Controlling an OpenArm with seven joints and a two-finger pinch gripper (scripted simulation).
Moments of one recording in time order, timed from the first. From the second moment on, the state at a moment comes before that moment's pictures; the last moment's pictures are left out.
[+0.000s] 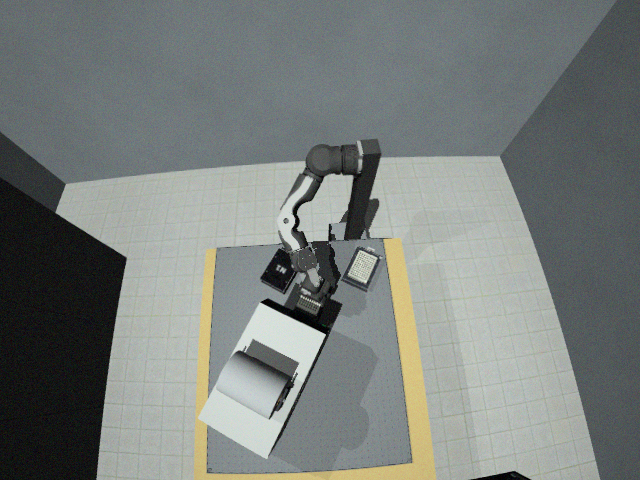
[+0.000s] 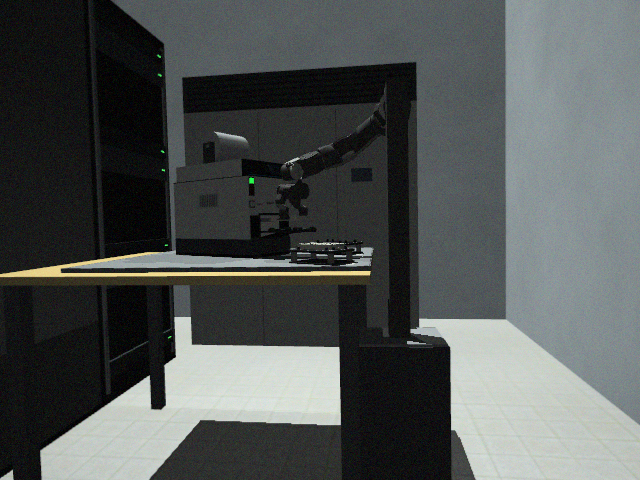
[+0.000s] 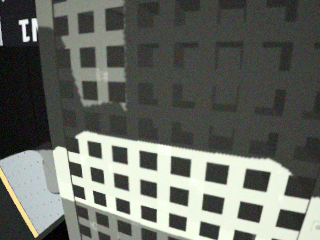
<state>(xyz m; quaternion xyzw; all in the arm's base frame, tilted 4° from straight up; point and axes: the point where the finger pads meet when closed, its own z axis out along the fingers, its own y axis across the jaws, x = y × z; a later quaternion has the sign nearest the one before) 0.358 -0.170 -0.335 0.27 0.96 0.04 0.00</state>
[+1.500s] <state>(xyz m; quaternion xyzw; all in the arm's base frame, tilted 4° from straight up) 0.358 -0.169 -0.344 0.27 0.96 0.04 0.00</state>
